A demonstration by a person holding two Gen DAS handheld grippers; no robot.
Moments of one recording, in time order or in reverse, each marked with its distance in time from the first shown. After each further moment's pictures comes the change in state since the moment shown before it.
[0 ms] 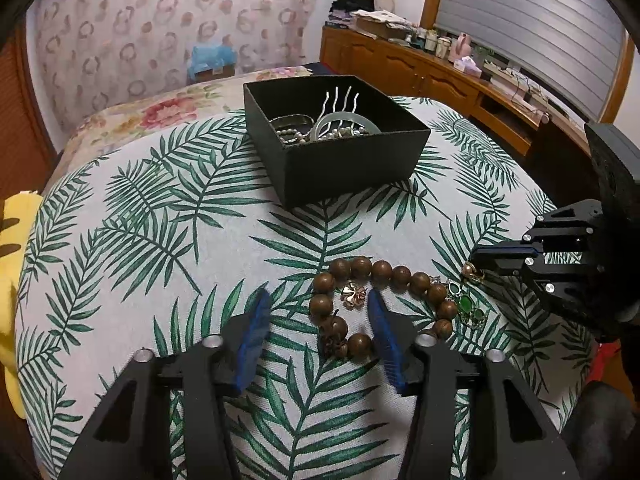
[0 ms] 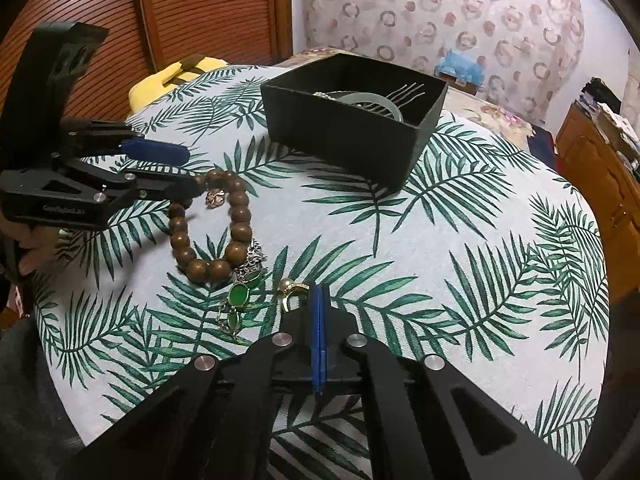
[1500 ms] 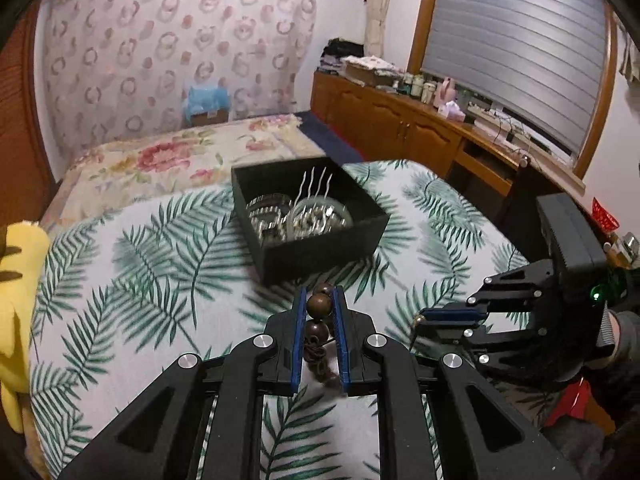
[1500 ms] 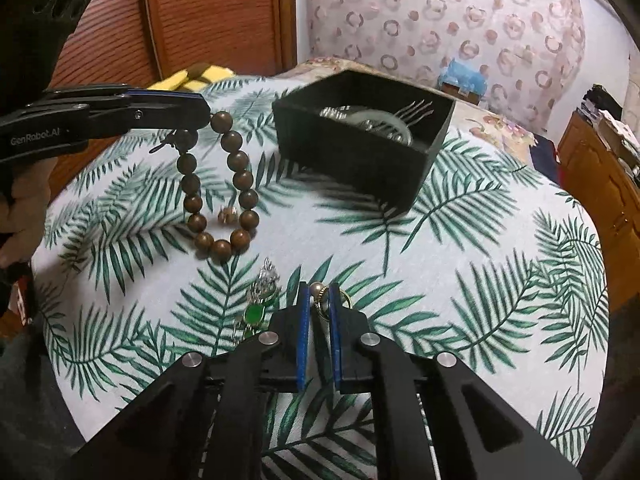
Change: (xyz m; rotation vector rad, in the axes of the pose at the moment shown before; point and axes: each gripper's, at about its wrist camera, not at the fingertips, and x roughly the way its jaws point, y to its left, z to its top) left arm -0.045 -0.018 0.034 0.002 -0.183 -0.038; right arm -0.008 0.007 0.011 -0.005 -0.044 0.013
